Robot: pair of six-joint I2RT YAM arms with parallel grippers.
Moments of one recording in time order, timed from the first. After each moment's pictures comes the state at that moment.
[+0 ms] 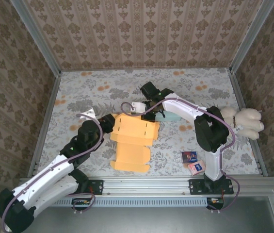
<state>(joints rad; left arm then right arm) -0.75 0.78 0.51 -0.07 -0.28 -0.82 0.60 1.97 1.57 -0.76 -0.23 -0.86</state>
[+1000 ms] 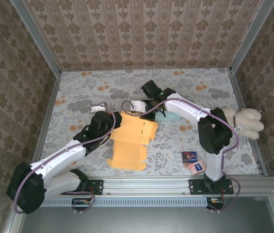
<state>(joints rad) -0.68 1.08 0.58 0.02 -0.20 -0.82 0.60 1.92 1.55 -0.74 -0.28 -0.86</state>
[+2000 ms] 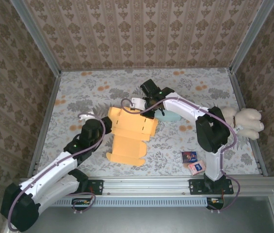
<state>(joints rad) -0.63 0.82 0.44 -0.11 -0.31 -0.81 0.60 1.97 1.59 -0.71 -0.16 -0.80</state>
